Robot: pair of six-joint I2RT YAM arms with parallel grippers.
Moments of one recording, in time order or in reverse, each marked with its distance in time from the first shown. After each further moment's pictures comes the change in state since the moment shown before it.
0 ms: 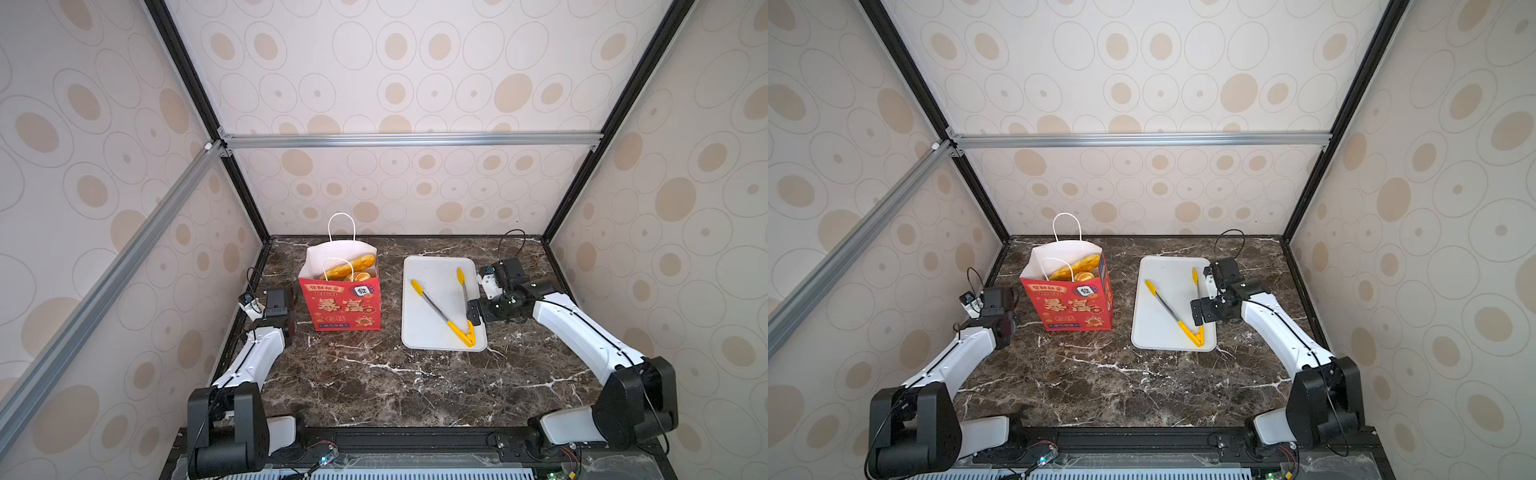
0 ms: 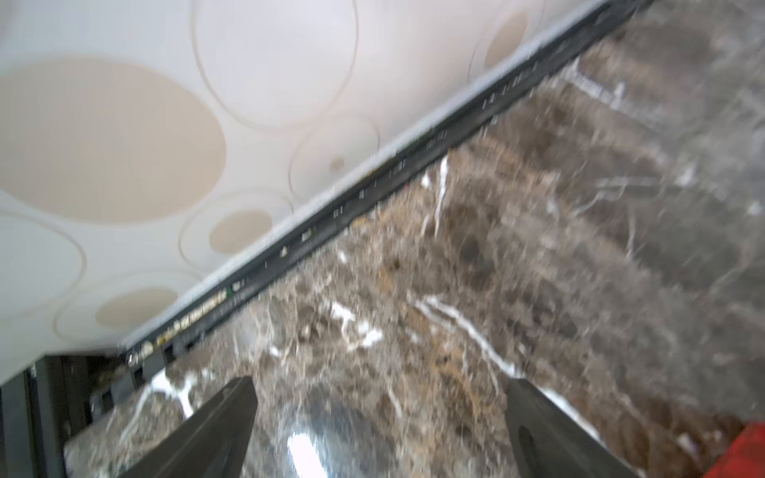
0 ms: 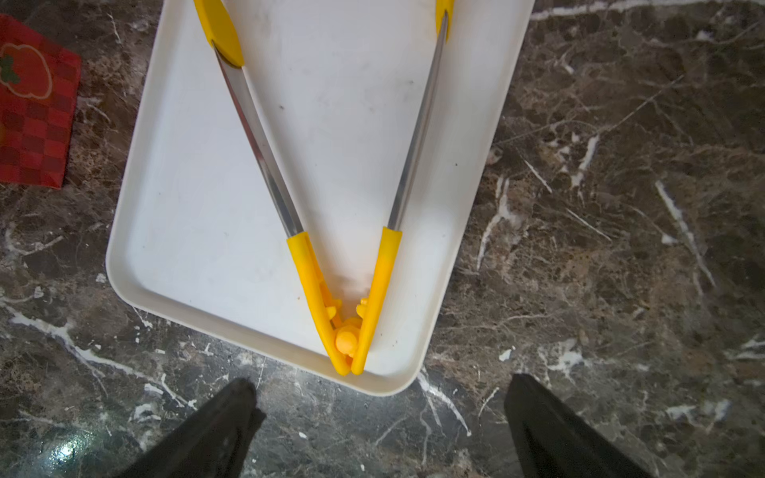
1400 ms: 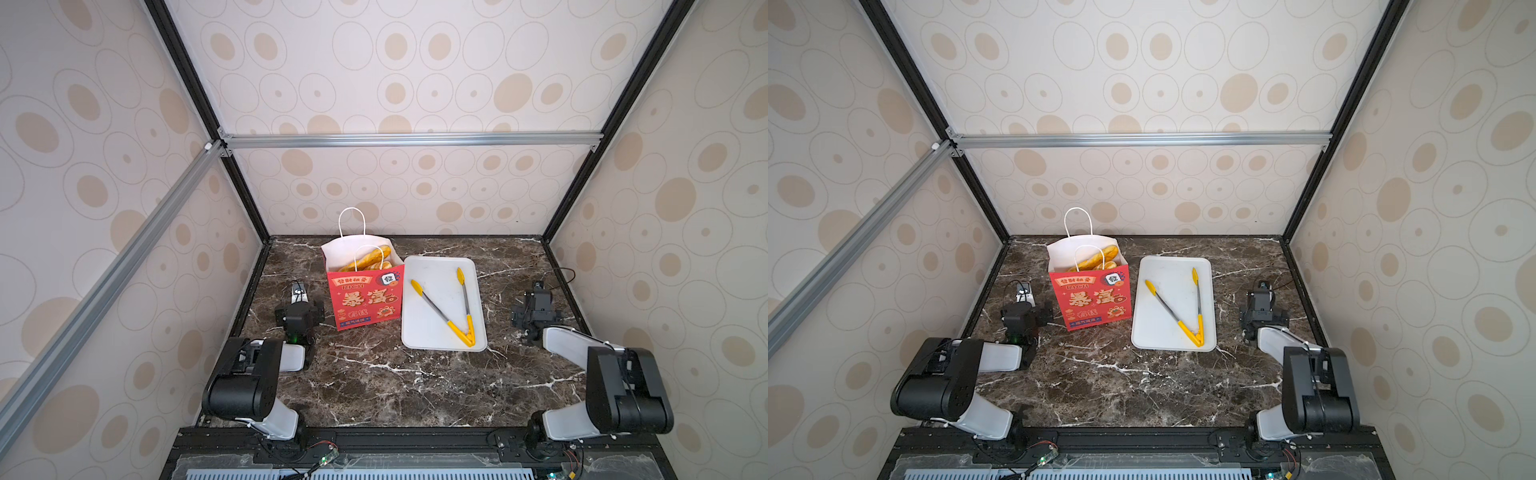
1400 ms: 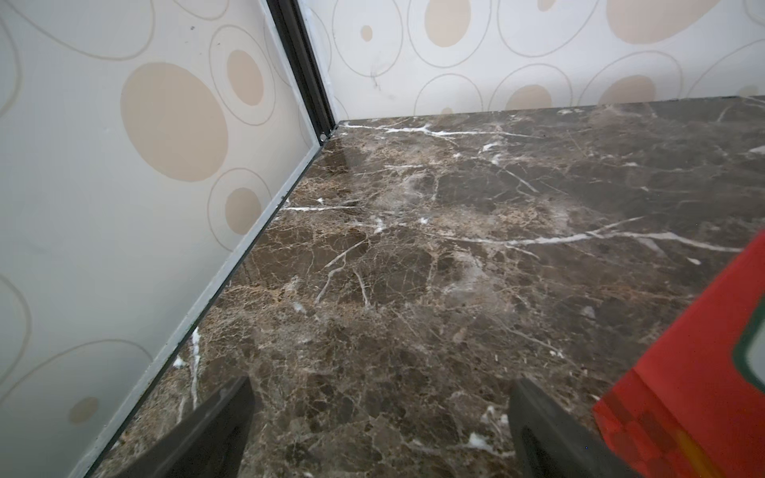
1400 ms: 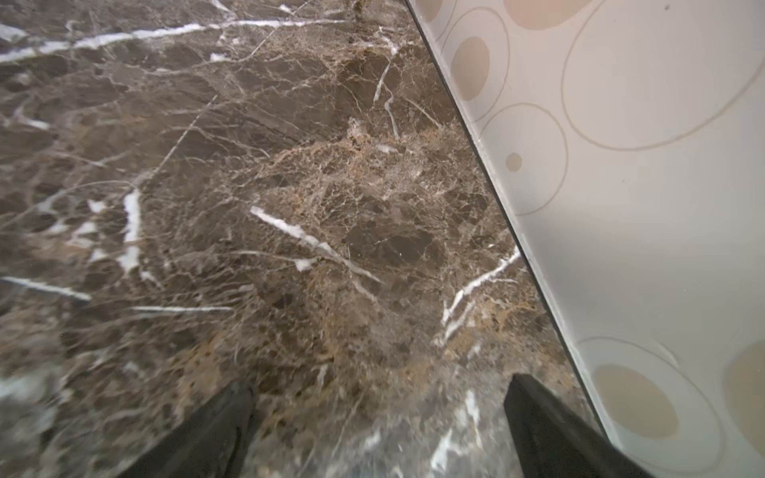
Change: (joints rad) left arm -0.140 0.275 -0.304 1.122 0.312 0.600; right arm -0.317 0.118 -0.576 1.085 0.534 -0.094
